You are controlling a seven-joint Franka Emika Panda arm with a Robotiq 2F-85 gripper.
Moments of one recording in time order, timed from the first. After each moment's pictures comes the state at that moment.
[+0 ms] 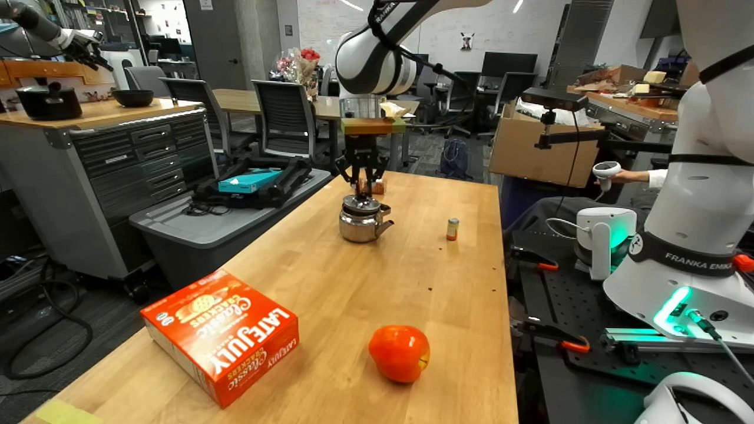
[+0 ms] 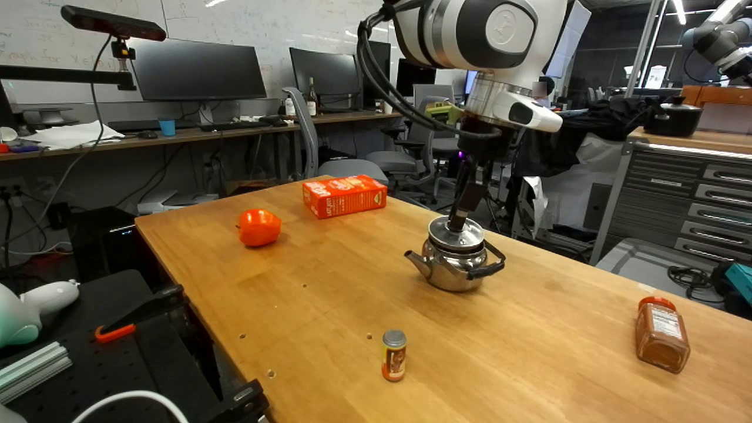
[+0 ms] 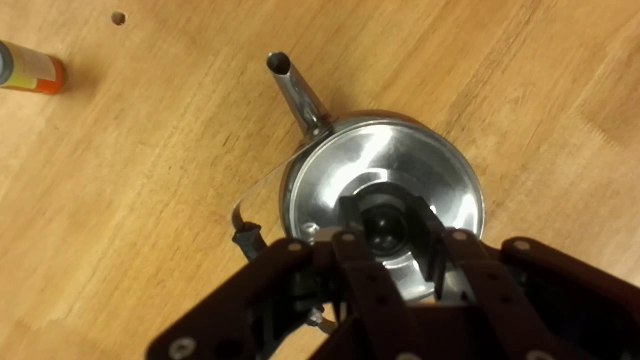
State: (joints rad) arm -0.07 0.51 -0.13 -1.83 0.21 2.18 0.61
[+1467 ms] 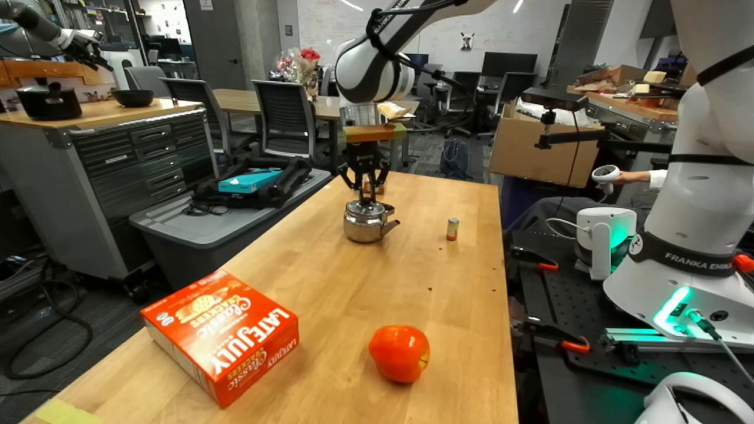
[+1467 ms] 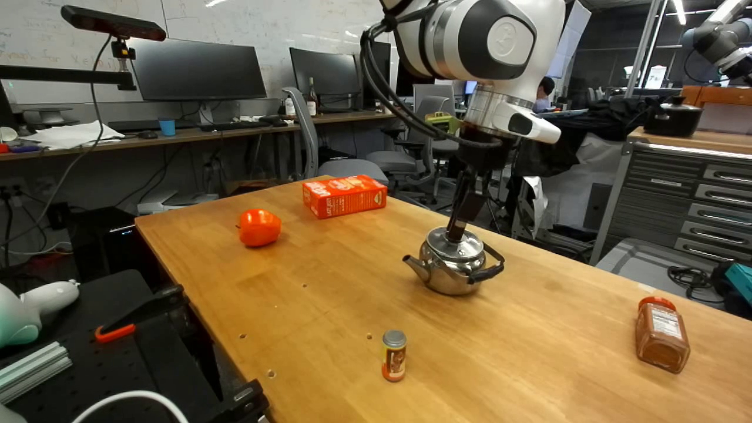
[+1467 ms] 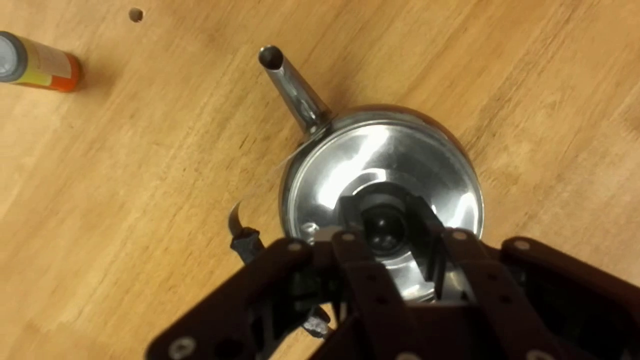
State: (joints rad) arm -0.07 0.54 -0.14 -1.82 0.18 2.16 0.62
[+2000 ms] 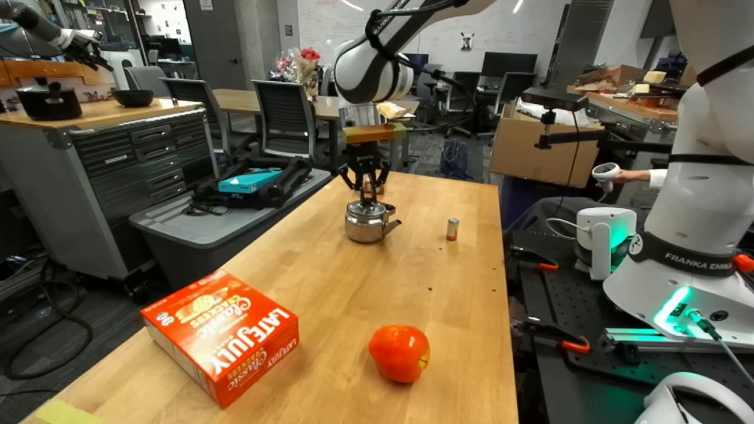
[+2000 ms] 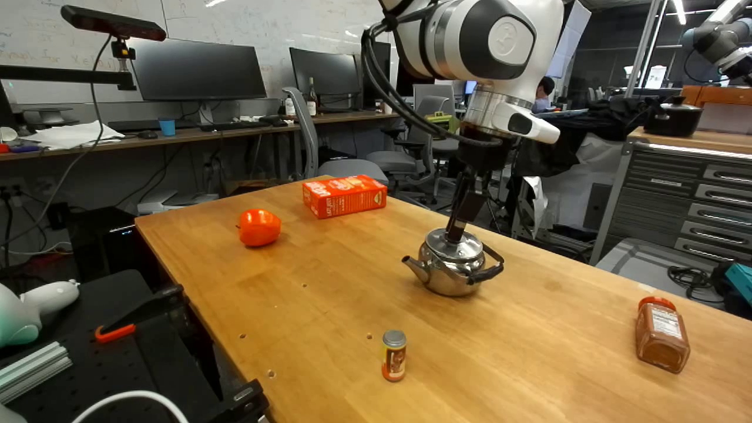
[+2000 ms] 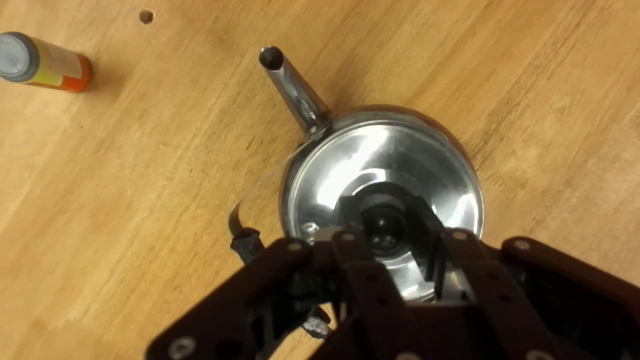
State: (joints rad) arm -0.07 0.54 -0.14 -1.81 0.17 2.14 0.62
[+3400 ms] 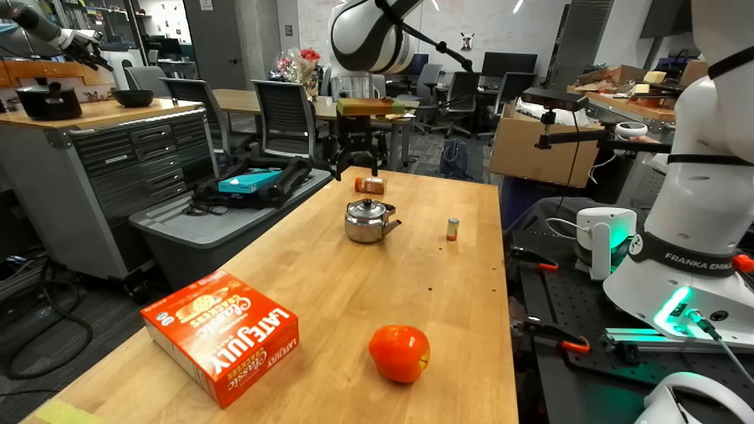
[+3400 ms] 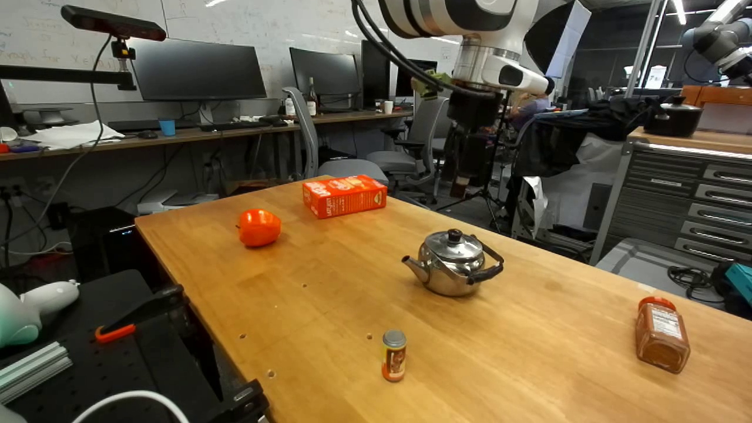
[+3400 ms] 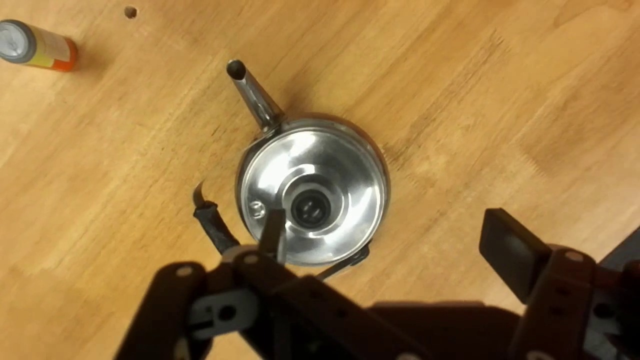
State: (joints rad) arm -0.02 0.42 -0.13 -1.84 0.16 2.14 0.57
